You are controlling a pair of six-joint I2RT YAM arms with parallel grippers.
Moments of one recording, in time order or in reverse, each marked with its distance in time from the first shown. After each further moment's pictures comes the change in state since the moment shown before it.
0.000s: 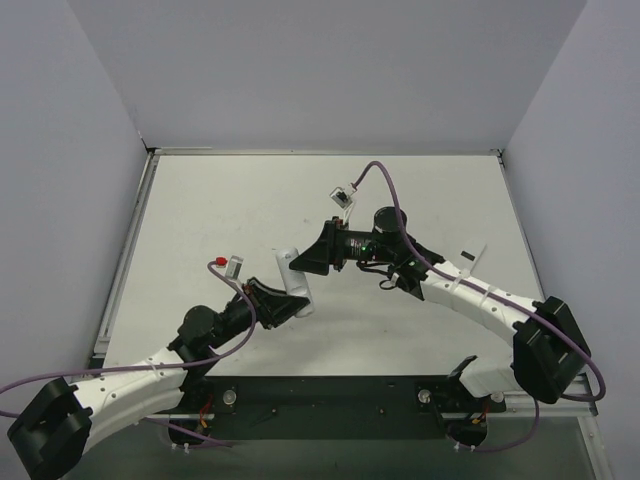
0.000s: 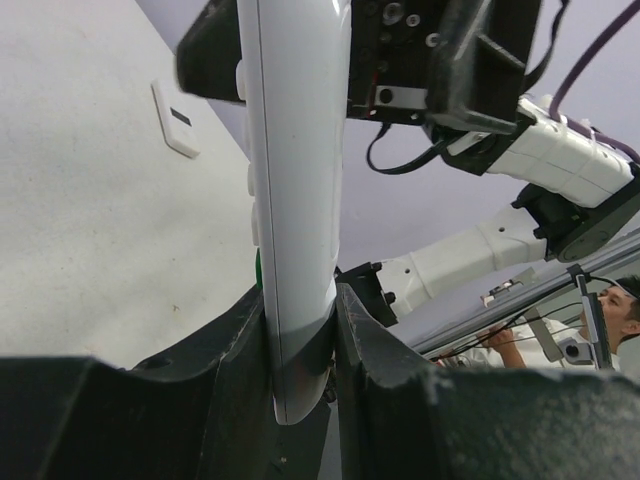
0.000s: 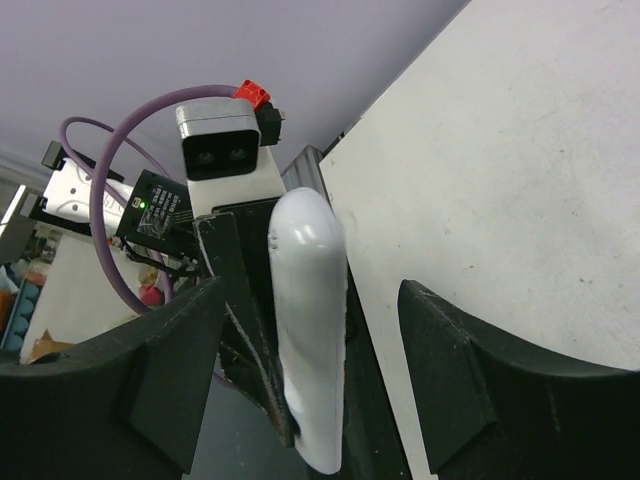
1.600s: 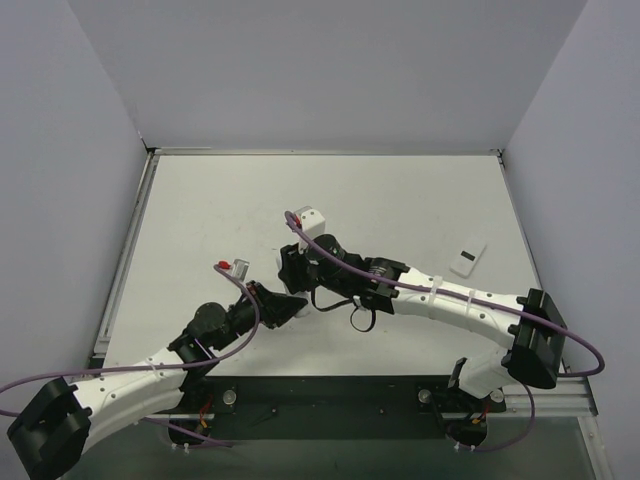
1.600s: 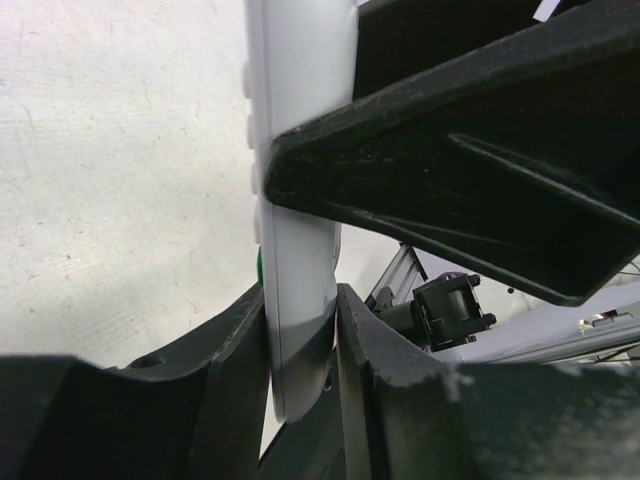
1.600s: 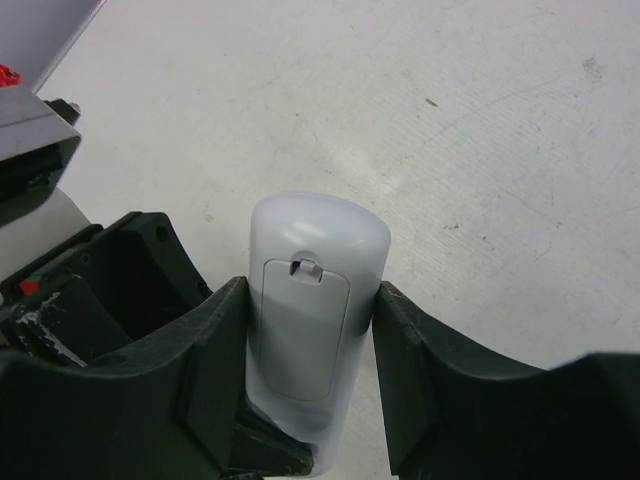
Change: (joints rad) left arm -0.006 0.005 -0.002 -0.202 -0.128 0.085; right arm 0.372 0.086 0.290 -0.626 0.945 -0.377
